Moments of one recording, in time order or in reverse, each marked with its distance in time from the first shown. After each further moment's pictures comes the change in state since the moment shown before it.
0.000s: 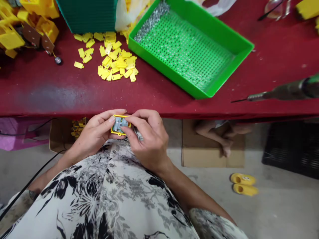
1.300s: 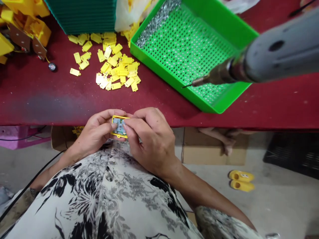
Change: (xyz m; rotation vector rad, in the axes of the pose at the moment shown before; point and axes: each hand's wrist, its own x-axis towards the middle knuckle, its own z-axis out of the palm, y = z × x) left_hand 0.027 0.021 -0.003 -0.078 -0.045 -0.044; right_hand 0.047 0.014 -0.005 -0.097 -0.198 -0.126
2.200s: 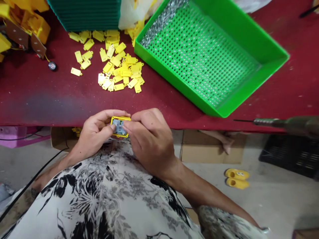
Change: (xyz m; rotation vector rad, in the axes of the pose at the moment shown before) left_hand -0.001 0.003 -0.001 0.308 0.118 0.144; right_hand 0.006 0.001 0.008 0.019 -0.024 -0.036
